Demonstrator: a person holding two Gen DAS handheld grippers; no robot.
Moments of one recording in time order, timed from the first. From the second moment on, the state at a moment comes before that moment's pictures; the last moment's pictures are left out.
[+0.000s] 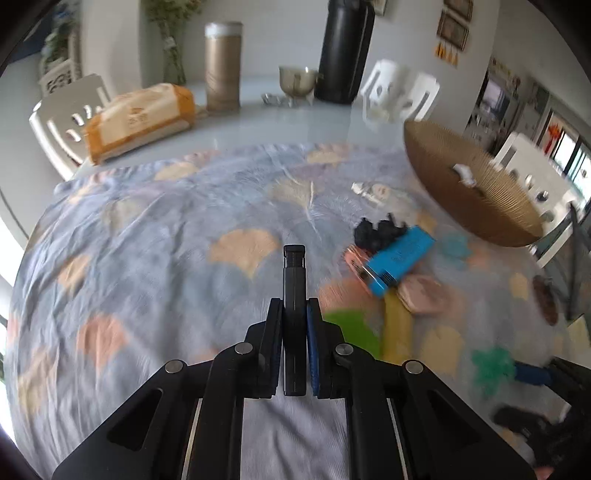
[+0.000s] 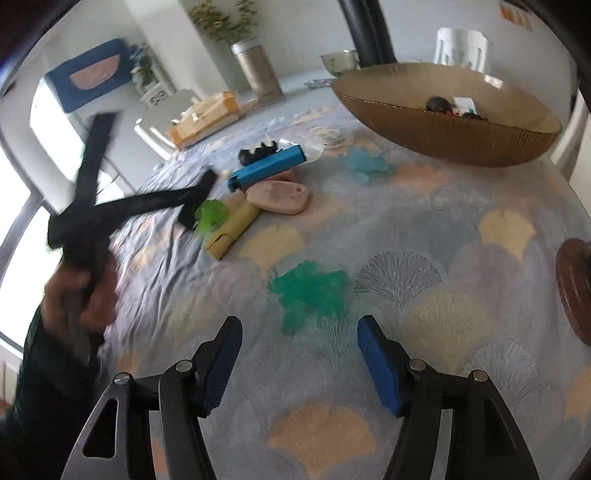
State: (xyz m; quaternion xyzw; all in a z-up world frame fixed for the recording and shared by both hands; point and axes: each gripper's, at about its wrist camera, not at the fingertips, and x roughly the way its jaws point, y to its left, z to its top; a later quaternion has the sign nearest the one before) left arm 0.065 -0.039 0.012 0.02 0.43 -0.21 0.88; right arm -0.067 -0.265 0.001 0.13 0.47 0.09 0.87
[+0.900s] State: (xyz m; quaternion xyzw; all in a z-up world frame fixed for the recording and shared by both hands) left arm 0.036 -0.006 -0.008 -0.06 0.43 -0.21 0.88; right arm -0.072 -0.211 0.018 -0.01 0.38 0.00 0.93
